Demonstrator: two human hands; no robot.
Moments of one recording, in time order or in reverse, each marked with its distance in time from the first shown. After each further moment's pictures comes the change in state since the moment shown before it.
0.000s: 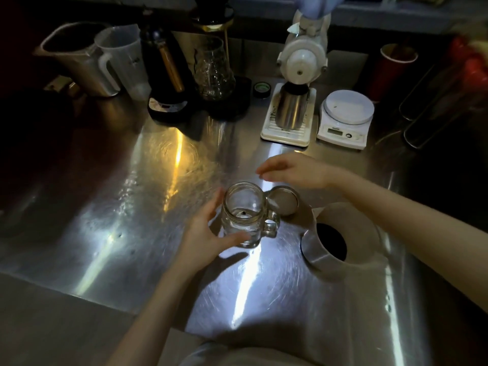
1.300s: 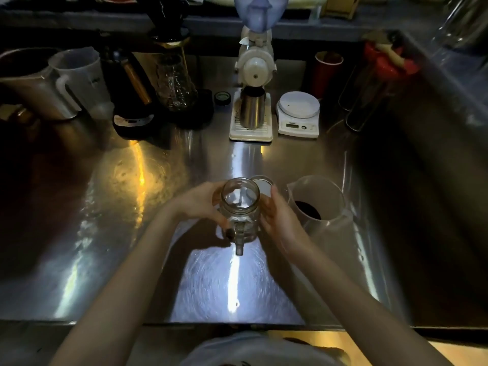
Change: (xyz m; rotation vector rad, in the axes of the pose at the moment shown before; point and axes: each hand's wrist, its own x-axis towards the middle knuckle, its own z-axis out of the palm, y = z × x) left_hand 0.053 0.039 -0.024 0.238 -0.762 0.006; right_hand -0.061 -0.014 0.140 1.218 0.613 0.152
